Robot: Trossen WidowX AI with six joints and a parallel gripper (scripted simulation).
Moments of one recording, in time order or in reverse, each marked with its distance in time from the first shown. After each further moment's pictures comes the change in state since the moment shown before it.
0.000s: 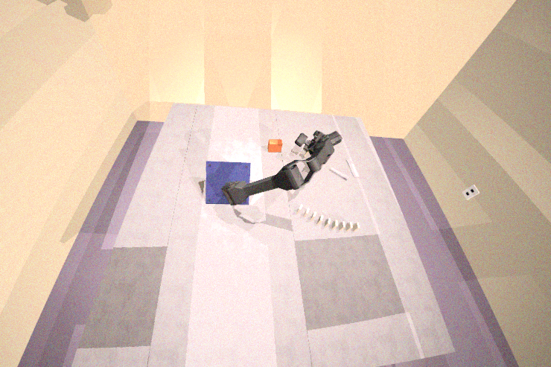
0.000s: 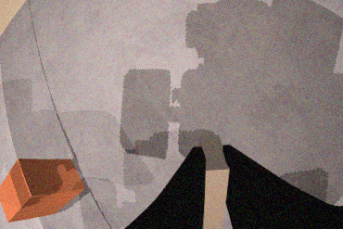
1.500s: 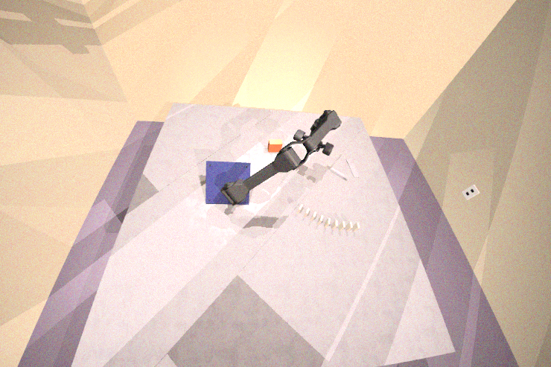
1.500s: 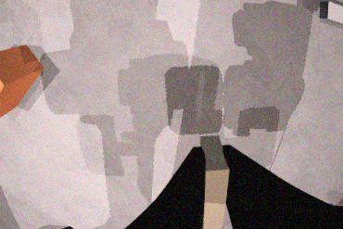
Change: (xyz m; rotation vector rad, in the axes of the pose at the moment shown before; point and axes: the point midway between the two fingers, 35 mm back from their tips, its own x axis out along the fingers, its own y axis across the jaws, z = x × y) arm -0.073 0.012 -0.013 -0.066 0.535 -0.306
